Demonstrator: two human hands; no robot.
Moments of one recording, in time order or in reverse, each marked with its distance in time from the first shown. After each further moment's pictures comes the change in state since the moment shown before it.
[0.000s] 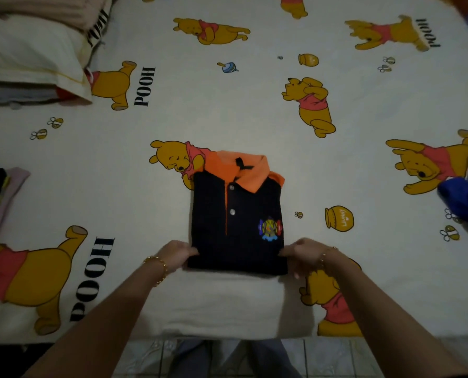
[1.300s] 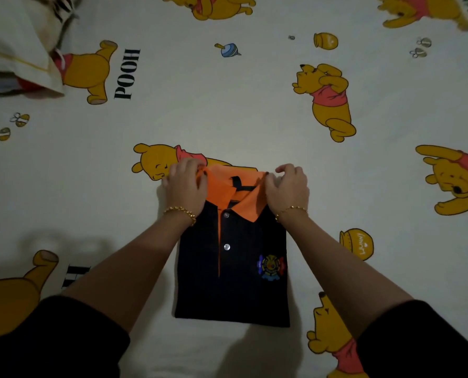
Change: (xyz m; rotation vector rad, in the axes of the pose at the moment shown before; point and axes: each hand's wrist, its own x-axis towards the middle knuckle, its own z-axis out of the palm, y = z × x) left_hand 0.094 0.138 -0.027 0.371 0.774 0.553; right_hand 0.101 -0.125 -0.040 -0.087 0.971 -0.410
